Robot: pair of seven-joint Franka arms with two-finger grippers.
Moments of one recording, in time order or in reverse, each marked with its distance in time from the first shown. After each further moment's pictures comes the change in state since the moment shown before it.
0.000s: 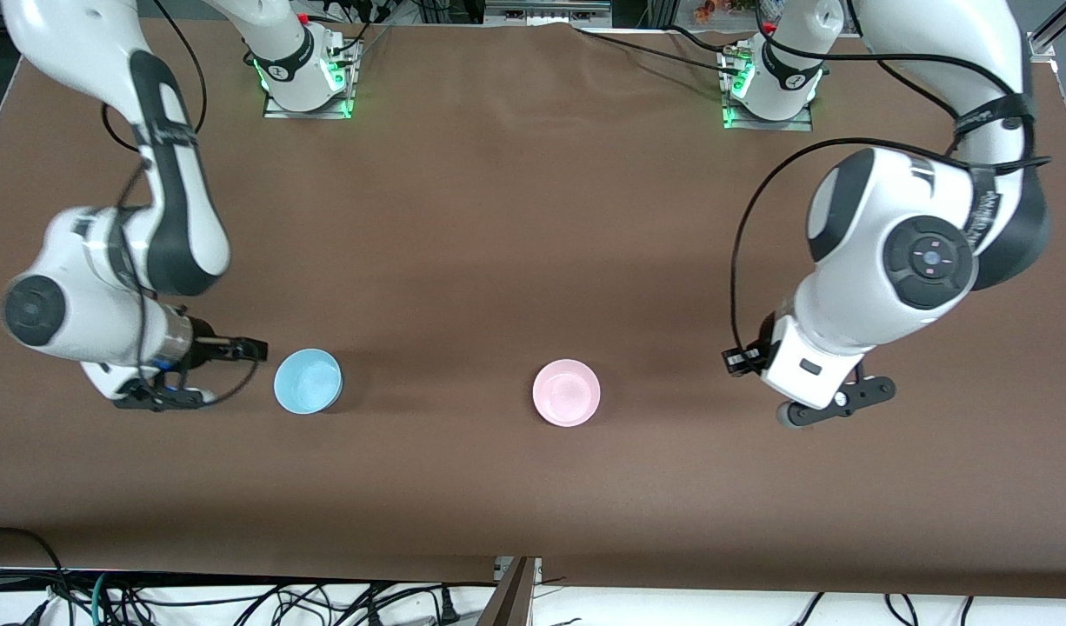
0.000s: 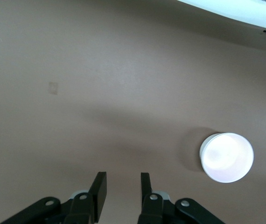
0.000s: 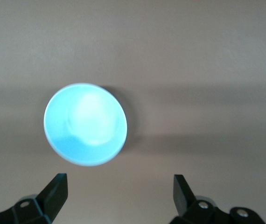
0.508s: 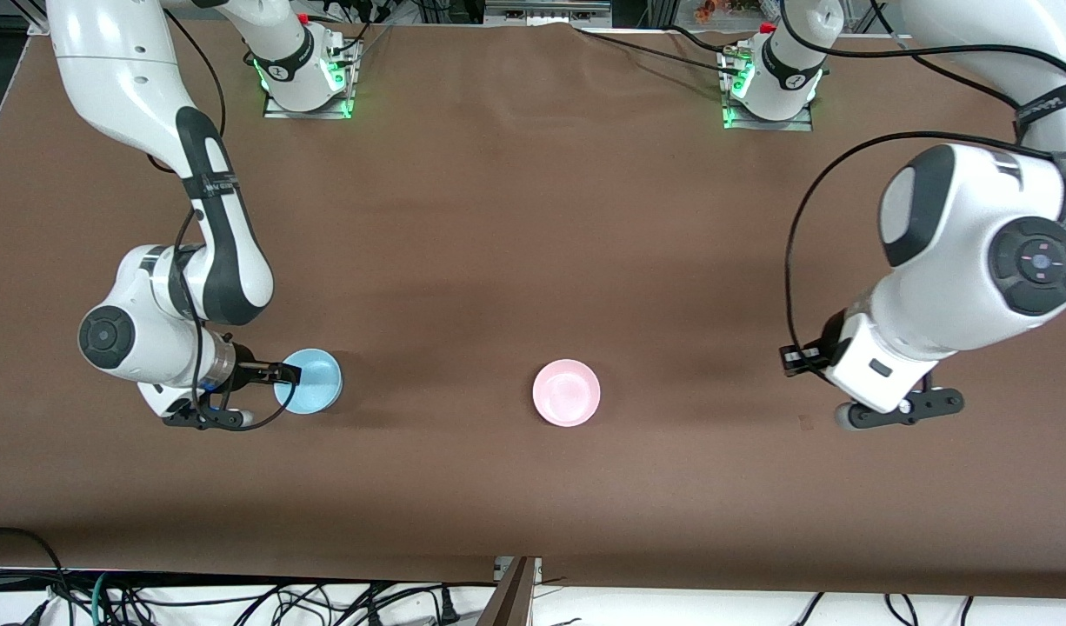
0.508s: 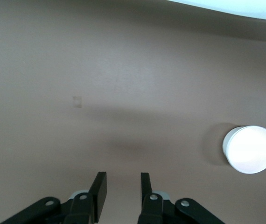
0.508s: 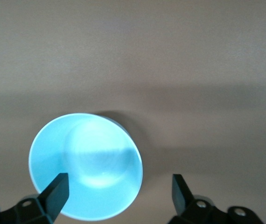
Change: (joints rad) left arm 0.092 -0.029 0.004 -0.002 0.000 -0.040 0.209; right arm 0.014 0.118 -0.001 0.002 0.079 0.140 0.002
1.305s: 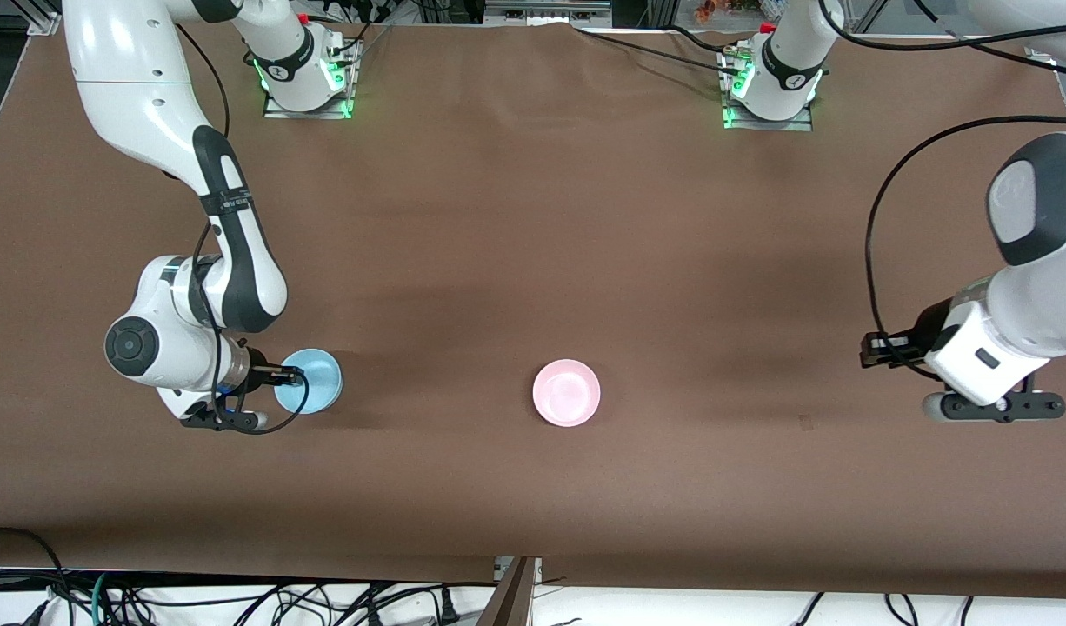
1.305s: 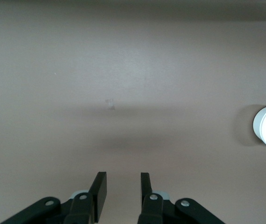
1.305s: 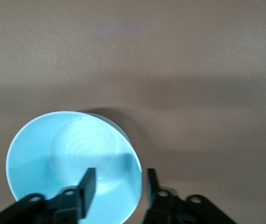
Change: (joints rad) left arm 0.117 -0.067 0.003 -0.053 0.000 -0.034 0.249; right arm 0.005 0.039 0.000 0.000 0.002 0.009 0.000
